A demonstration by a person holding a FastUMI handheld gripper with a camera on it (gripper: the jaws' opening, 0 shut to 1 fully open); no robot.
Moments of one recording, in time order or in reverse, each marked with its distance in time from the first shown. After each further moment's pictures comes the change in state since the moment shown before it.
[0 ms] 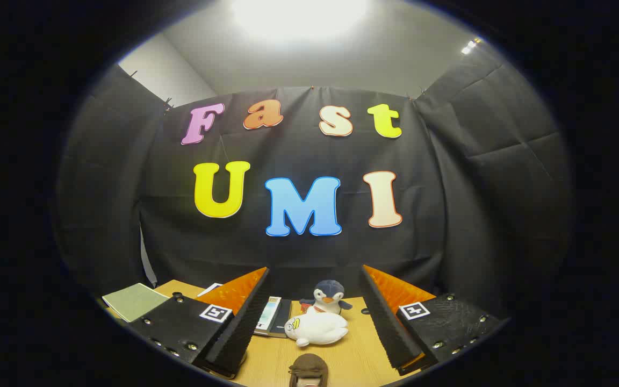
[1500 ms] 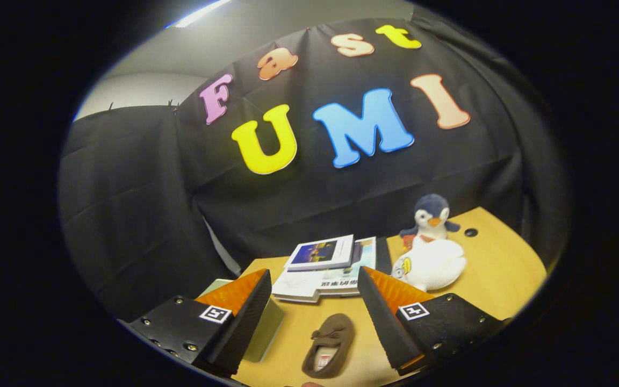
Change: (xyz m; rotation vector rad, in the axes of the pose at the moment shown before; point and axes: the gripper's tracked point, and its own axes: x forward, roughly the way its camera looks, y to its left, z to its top) arm 0.029 0.177 -0.119 0.360 0.390 0.385
